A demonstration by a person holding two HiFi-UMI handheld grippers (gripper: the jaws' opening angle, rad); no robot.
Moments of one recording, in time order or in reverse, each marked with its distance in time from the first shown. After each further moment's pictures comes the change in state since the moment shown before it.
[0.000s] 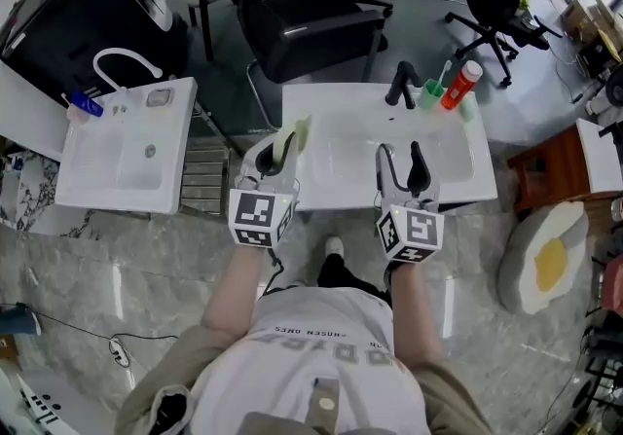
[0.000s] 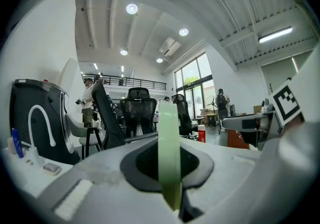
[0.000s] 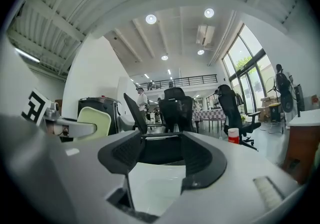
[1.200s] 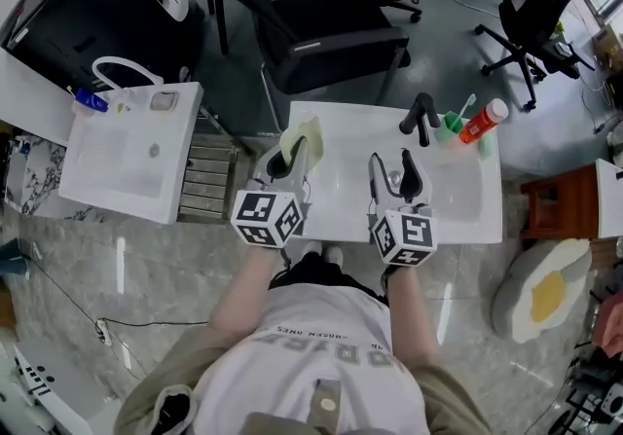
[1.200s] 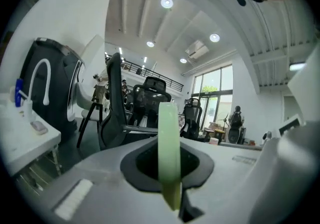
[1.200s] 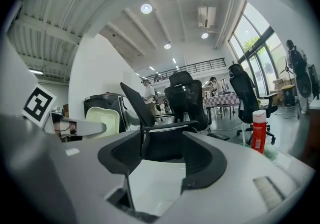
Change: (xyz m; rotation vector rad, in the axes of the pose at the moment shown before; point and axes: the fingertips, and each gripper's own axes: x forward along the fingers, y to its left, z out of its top) left arm 0.084 0.036 -0.027 -0.342 0.016 0.087; right arm 0.104 -0.010 -0.039 0.083 0.120 0.137
